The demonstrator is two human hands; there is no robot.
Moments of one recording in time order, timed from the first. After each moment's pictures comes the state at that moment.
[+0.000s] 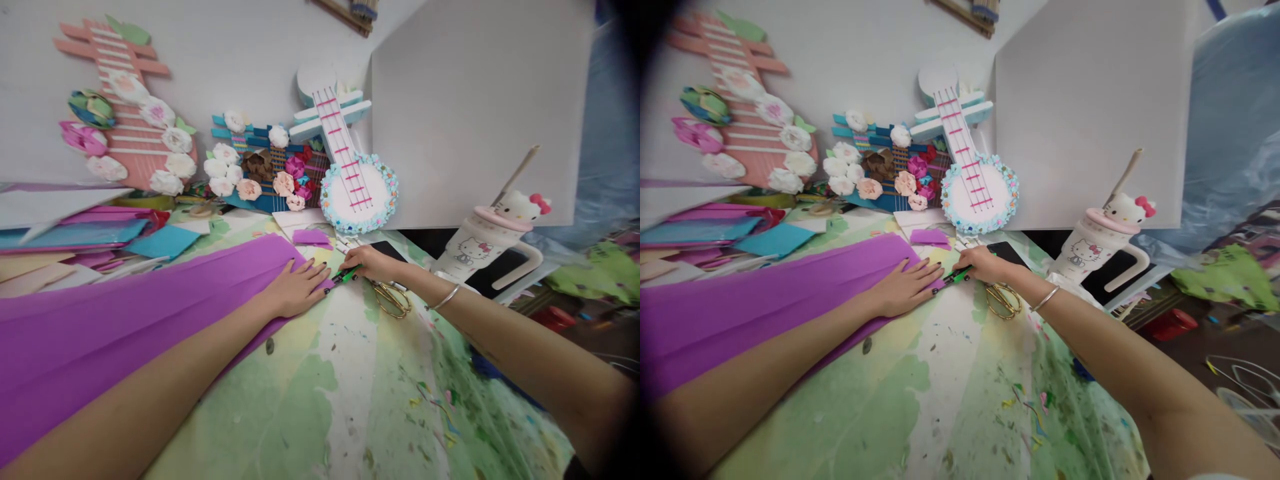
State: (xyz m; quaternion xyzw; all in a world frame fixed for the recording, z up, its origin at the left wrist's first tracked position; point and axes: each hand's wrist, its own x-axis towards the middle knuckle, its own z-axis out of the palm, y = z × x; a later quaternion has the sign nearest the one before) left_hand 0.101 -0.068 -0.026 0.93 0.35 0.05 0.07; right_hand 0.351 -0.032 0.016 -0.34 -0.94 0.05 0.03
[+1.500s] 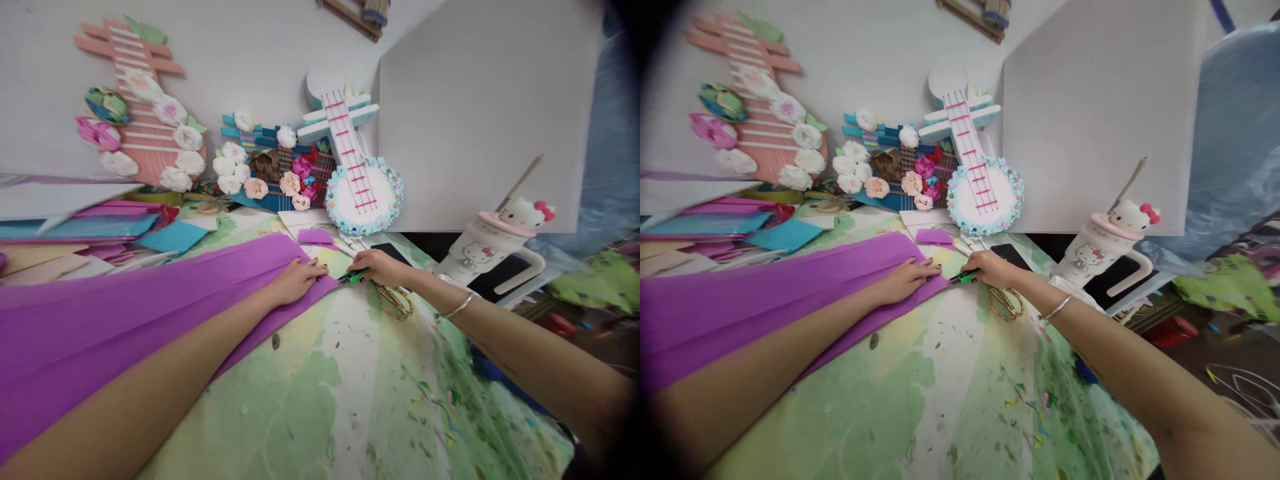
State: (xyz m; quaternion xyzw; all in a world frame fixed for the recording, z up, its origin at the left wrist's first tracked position) left_hand 0.093 -0.057 -0.025 0.91 0.36 0.13 0.18; right_hand 0.355 -0.047 0.021 -0.35 -0.93 0.05 0.04
